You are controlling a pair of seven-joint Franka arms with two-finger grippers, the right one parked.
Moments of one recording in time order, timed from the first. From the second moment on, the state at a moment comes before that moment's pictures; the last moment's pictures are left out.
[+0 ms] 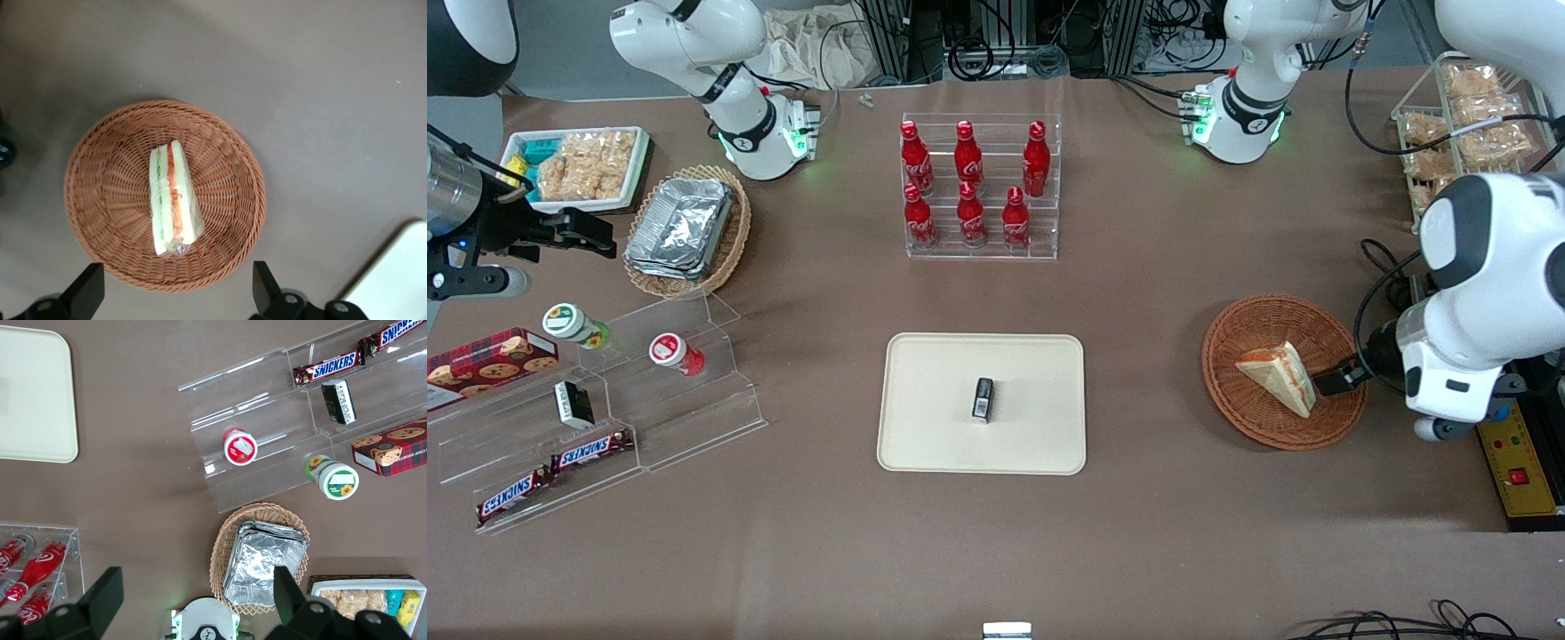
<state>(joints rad) 0.10 0.30 -0.18 -1.68 0.05 1.93 -0.66</state>
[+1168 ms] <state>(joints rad) 0.11 0.25 -0.18 -2.06 0.16 2.32 -1.03</state>
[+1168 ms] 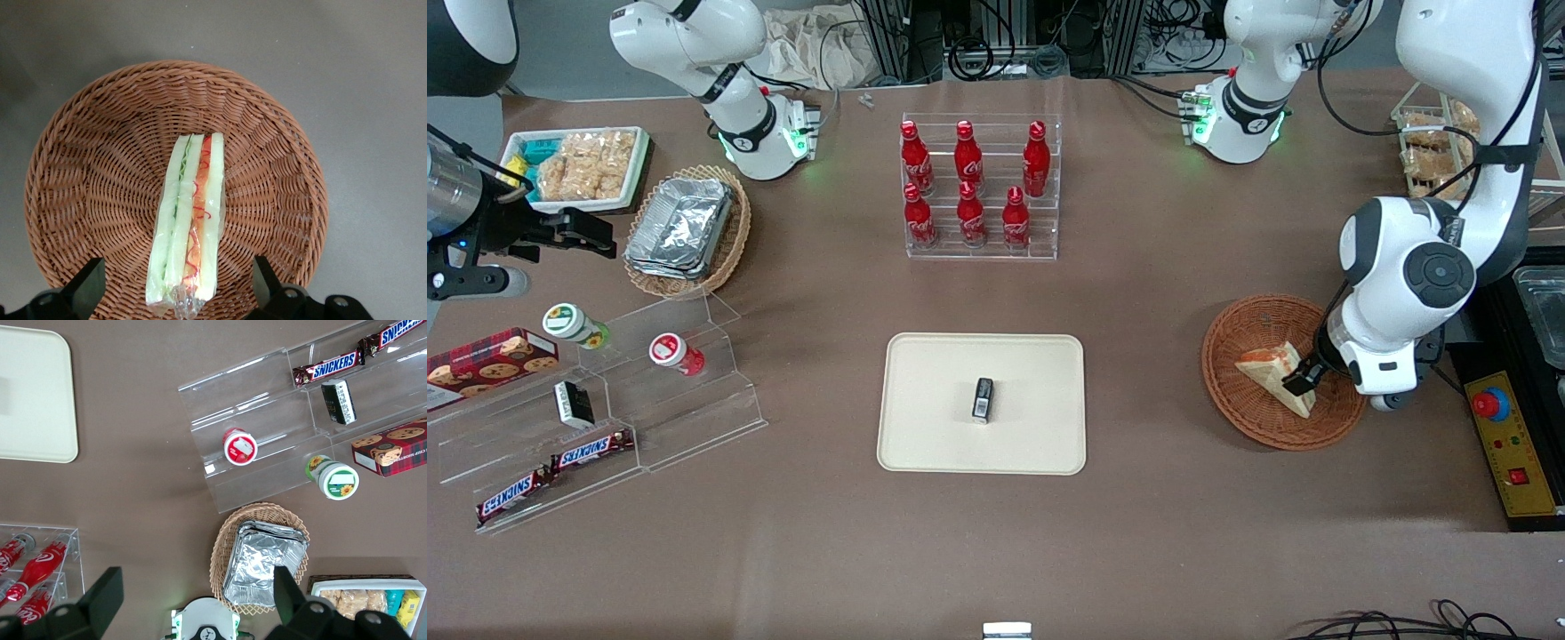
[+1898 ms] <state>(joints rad) 0.11 0.30 -0.18 -2.07 0.16 2.36 -1.08</state>
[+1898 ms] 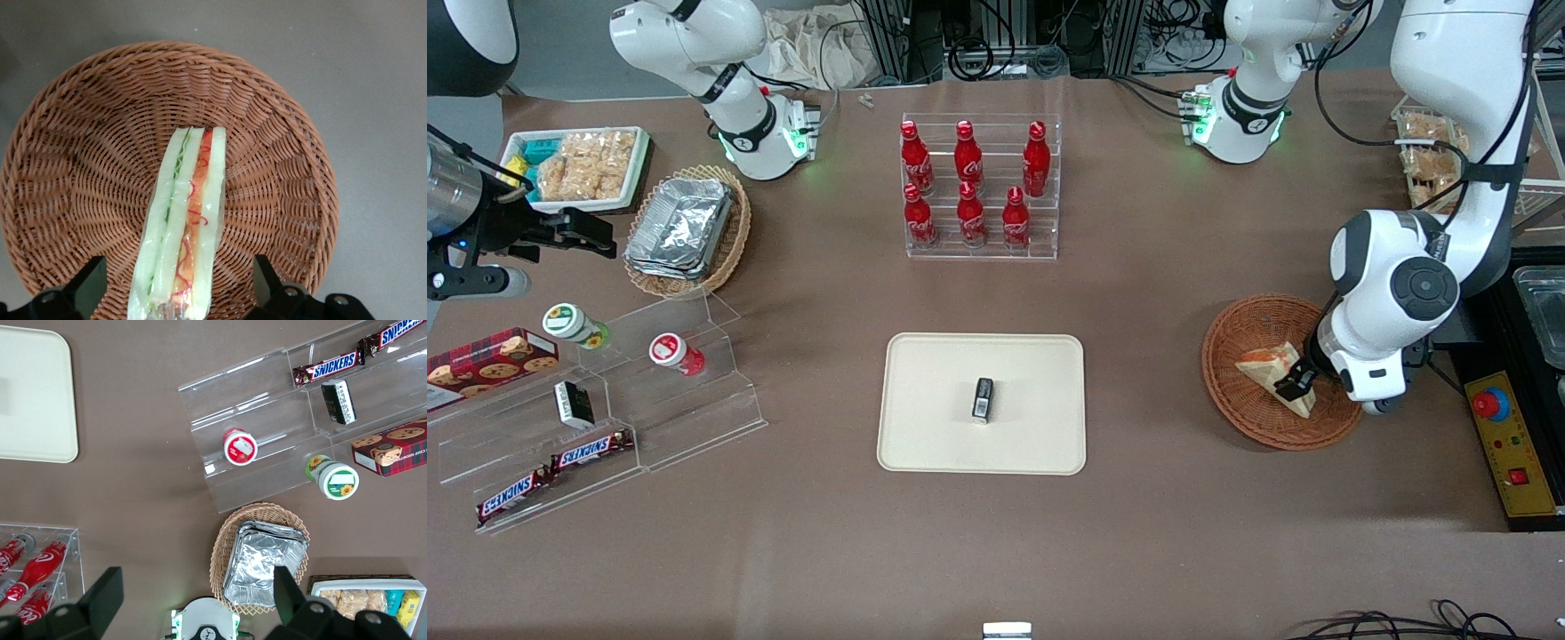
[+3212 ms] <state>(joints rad) 0.11 0.34 -0.18 -2.11 0.16 2.43 -1.13</state>
